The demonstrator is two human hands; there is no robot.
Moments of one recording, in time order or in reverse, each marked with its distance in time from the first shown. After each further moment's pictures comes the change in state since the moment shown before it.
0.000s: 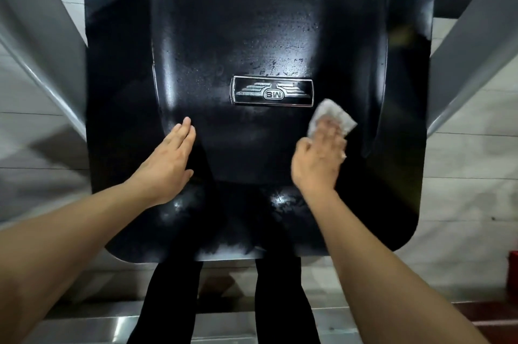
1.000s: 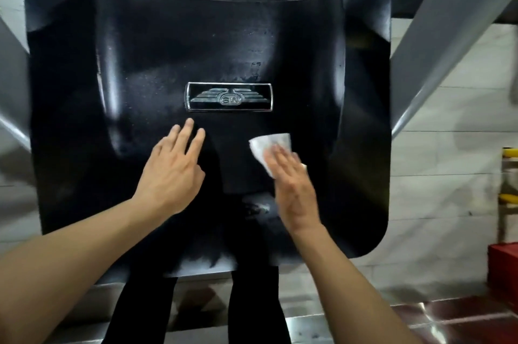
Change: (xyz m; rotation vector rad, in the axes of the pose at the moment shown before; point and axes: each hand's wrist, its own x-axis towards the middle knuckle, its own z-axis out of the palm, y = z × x) left_hand 0.036 0.104 0.018 0.294 0.199 0.020; right_hand -0.016 0.081 -0.002 0.084 0.002 -0.563
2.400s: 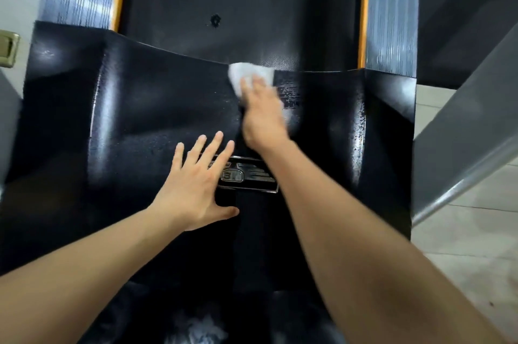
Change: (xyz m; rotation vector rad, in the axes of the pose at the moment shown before) left_hand 0.124 -0.004 -0.022 -0.095 -0.042 0.022; right_hand 0.314 -0.025 0.012 -0.077 -0.124 -0.035
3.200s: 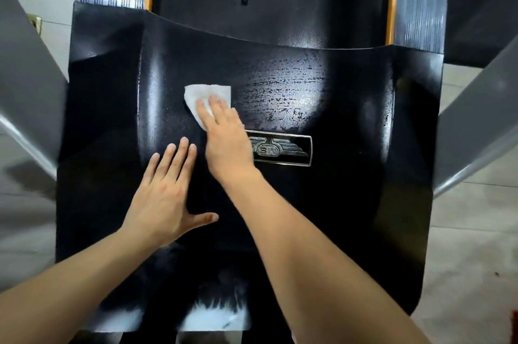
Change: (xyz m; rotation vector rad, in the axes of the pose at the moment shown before) left_hand -0.101 -0.079 0.026 0.059 0.057 -0.099; right_hand -0.082 -0.138 0.046 0.093 -0.015 -0.123
